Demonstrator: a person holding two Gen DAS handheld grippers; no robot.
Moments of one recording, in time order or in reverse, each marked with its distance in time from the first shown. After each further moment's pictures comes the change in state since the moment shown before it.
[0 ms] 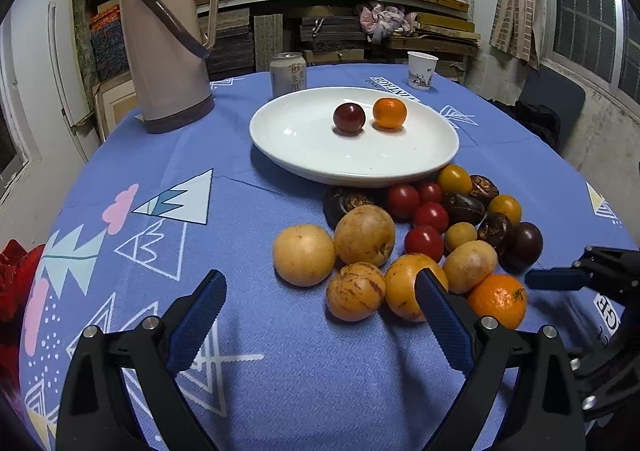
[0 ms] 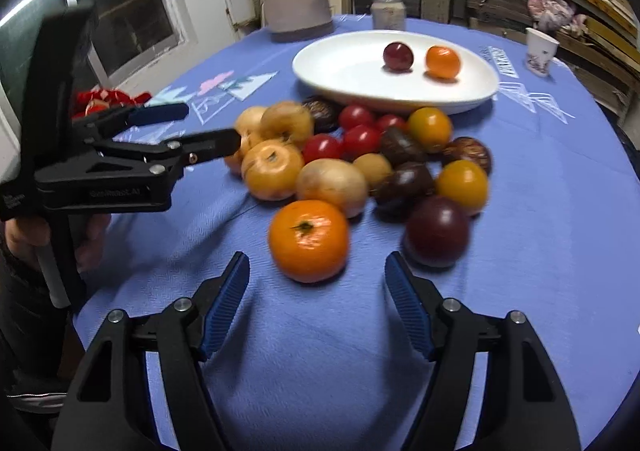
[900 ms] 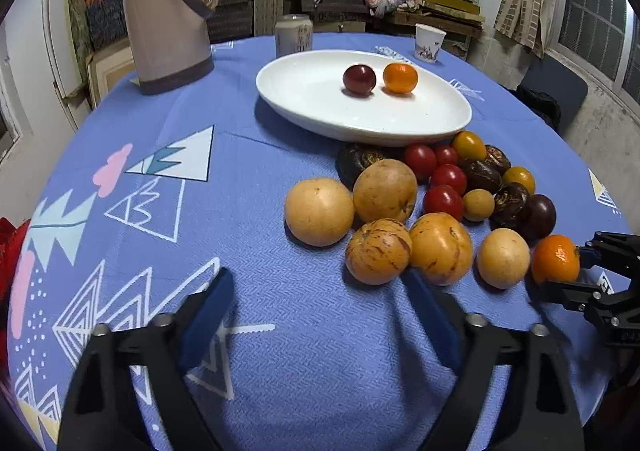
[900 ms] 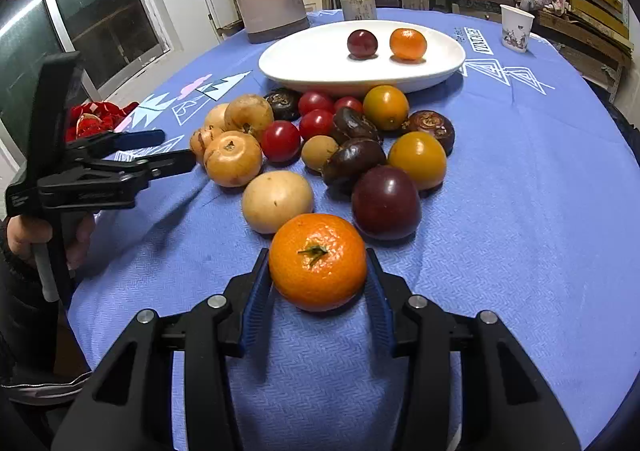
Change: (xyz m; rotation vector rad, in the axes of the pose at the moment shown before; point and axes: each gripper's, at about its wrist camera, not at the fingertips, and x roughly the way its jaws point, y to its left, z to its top) left arm 0.020 0.018 -0.014 -0.029 0.122 -0.048; right arm -0.011 -0.035 -0.015 0.077 -0.009 0.001
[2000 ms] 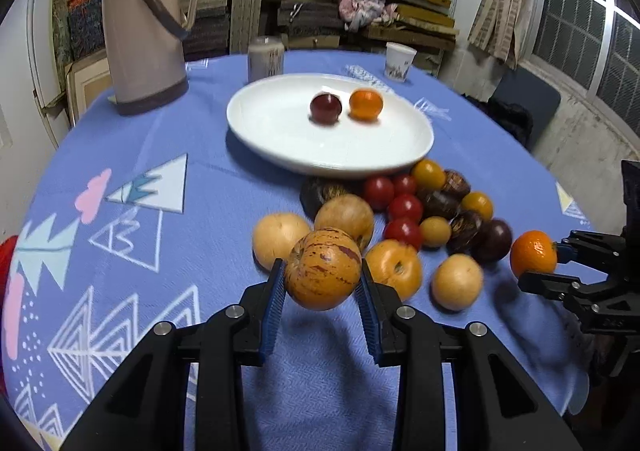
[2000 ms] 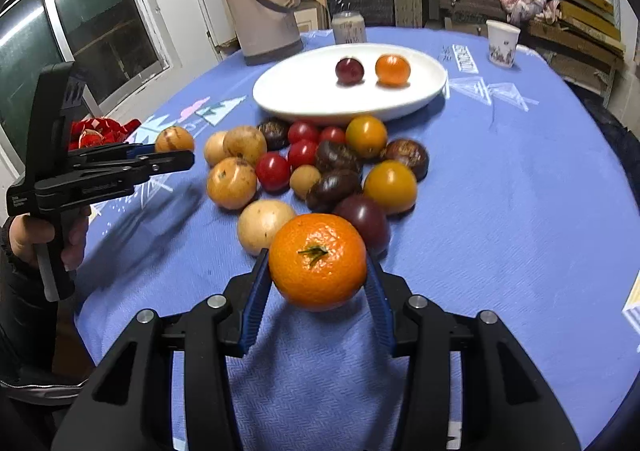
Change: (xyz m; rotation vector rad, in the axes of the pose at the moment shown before) left arm -0.024 -0.009 0.017 0.016 -0.069 -0.098; right arm -0.028 -0.009 0.008 0.007 -0.070 -0.011
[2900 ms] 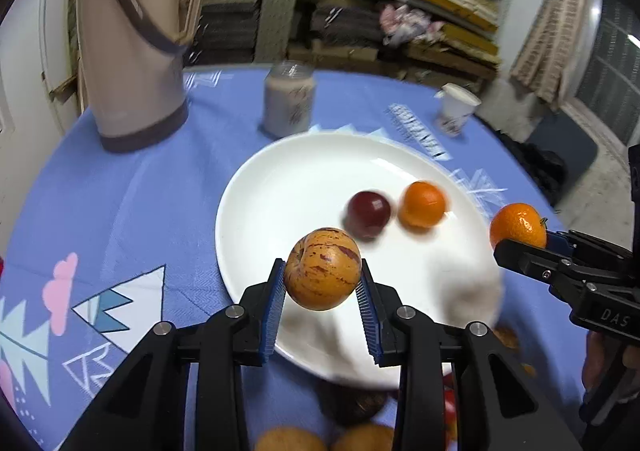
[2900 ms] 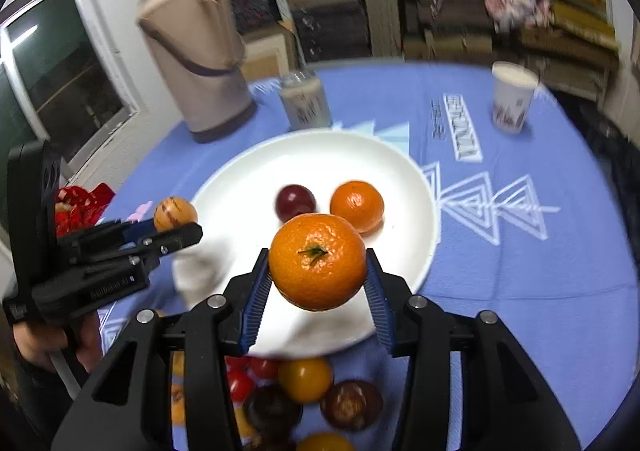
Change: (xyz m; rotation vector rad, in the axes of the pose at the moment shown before) left arm 0.105 0.028 0.121 -0.140 0.020 0.063; right arm 0.091 -0.064 0.177 0.115 -0.019 -0.032
